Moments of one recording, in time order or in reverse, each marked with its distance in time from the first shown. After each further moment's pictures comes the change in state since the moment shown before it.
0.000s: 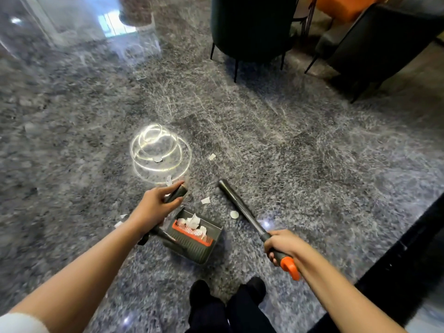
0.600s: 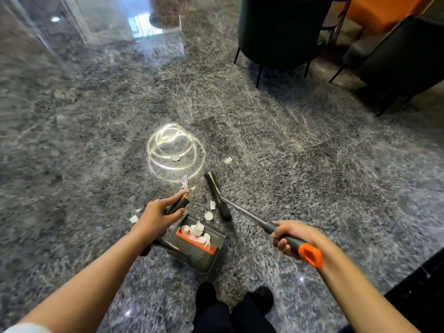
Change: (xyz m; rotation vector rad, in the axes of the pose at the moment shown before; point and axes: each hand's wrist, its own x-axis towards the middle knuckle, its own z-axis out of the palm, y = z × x) left_hand -0.038 -0.030 -0.019 -0.035 0.067 -0.082; right_hand -0.010 -0.061 0.007 0.197 -0.255 0.086
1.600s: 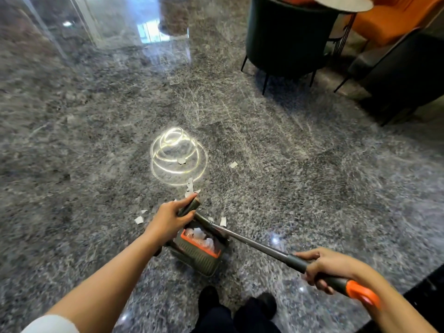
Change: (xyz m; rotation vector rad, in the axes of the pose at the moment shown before) left_hand -0.009 -0.007 0.000 -0.027 0.046 0.005; right_hand -0.035 0.046 -0.023 -0.487 -0.040 -0.061
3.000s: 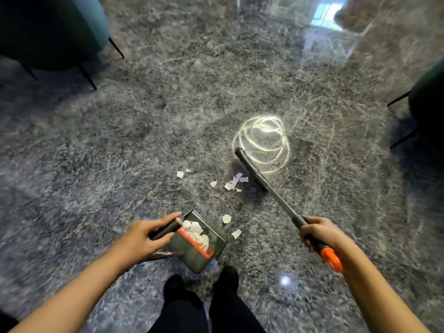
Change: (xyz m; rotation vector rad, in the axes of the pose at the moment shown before) left_hand -0.040 0.051 0.052 -0.094 0.400 -0.502; right_hand 0.166 -0.239 -0.136 -0.501 0.074 -0.180
